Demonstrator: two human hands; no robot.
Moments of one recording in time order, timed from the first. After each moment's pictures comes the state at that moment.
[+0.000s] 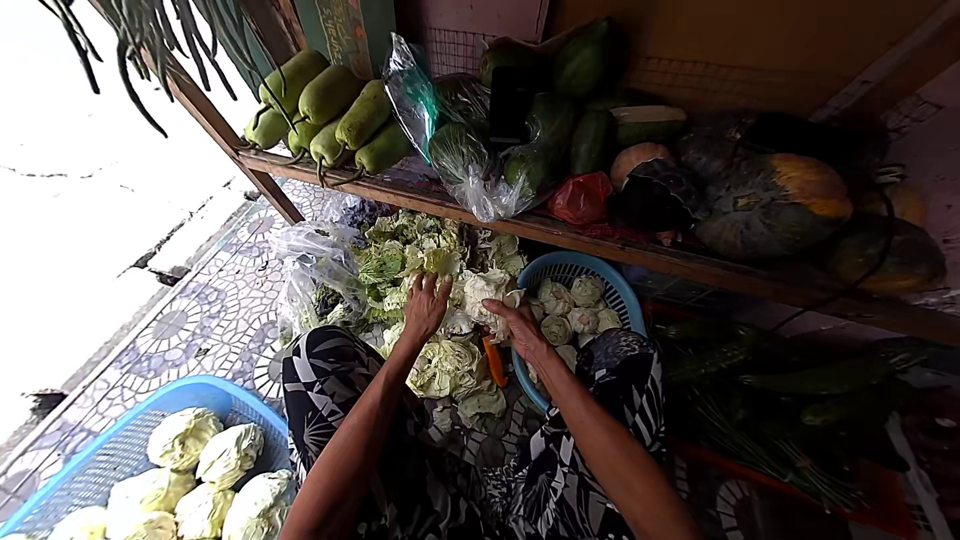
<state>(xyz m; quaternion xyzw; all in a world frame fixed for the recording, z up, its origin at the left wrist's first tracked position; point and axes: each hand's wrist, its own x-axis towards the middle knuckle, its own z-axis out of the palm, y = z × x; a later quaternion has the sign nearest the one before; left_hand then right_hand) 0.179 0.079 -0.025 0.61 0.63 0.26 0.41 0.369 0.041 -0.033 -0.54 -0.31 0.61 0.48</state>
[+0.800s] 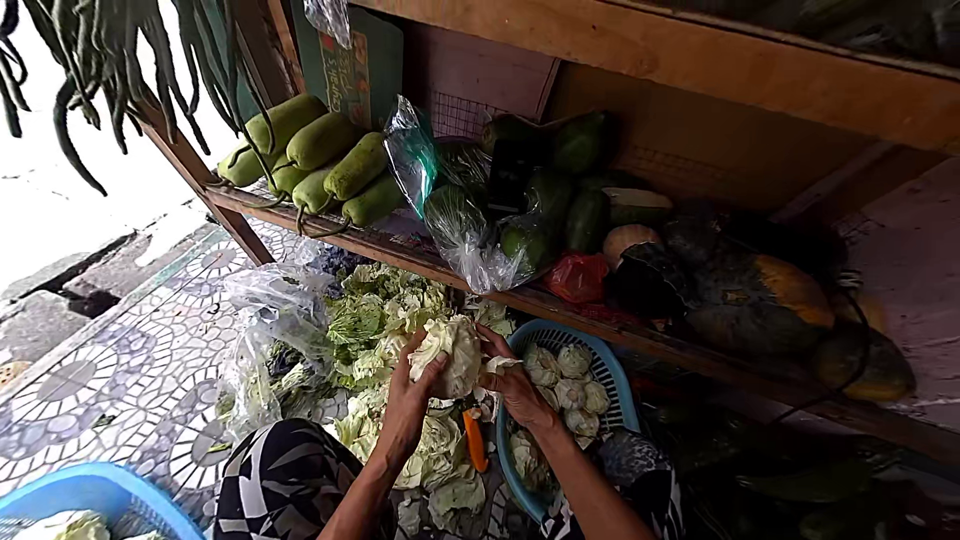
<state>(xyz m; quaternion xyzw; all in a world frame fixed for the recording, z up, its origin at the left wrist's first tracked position) 0.199 0.064 0.015 0.37 0.48 0.53 0.59 0.379 0.085 -0.005 -0.38 -0.51 0.61 0.47</state>
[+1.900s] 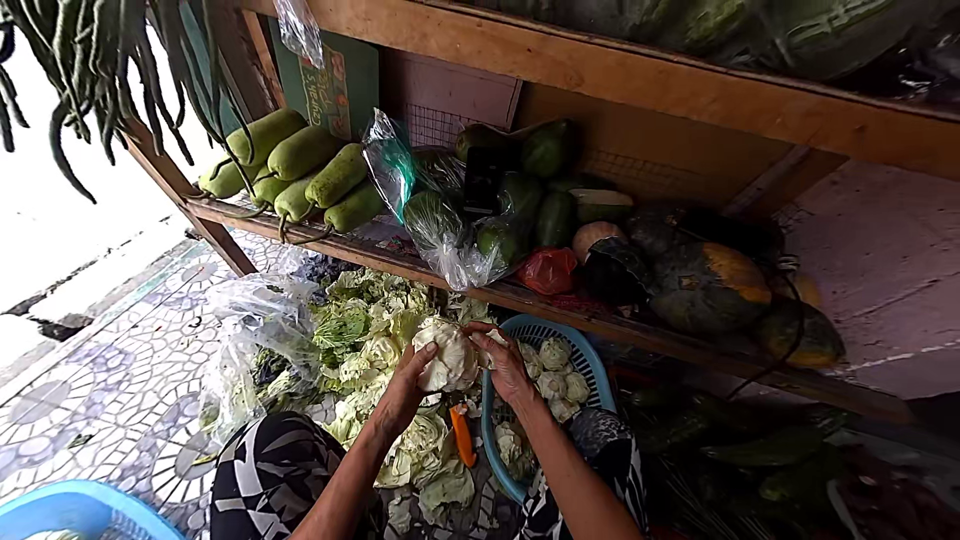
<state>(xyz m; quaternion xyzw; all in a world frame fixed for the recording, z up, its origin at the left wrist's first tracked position) 0.206 0.072 0.002 0.35 0.43 0.44 0.71 0.387 0.088 -0.005 -0.43 -0.41 0.56 0.58</state>
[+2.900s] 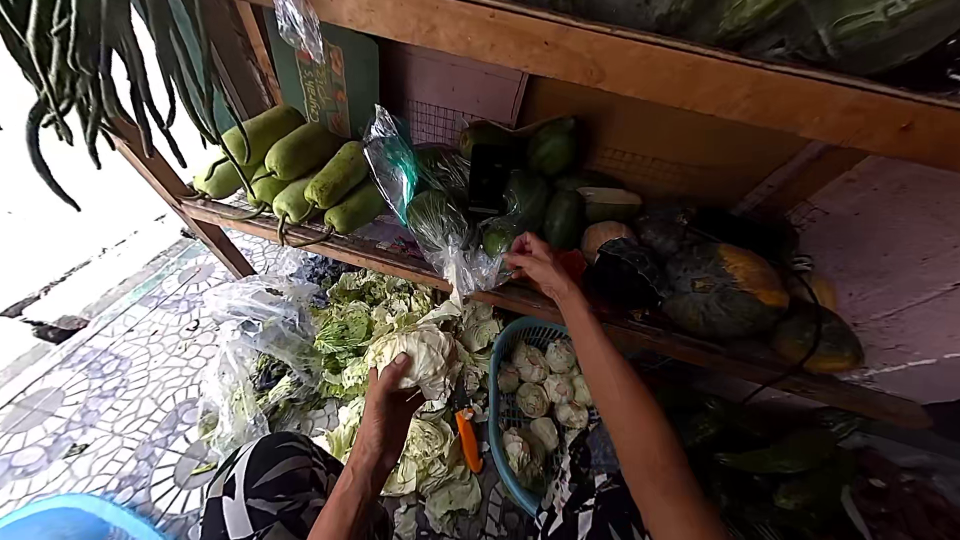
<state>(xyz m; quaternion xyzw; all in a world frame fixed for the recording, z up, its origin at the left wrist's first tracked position) 0.189 0.058 0.029 0.20 0.42 0.57 0.67 0.449 0.222 0.098 -0.61 -0.60 0.38 0.35</state>
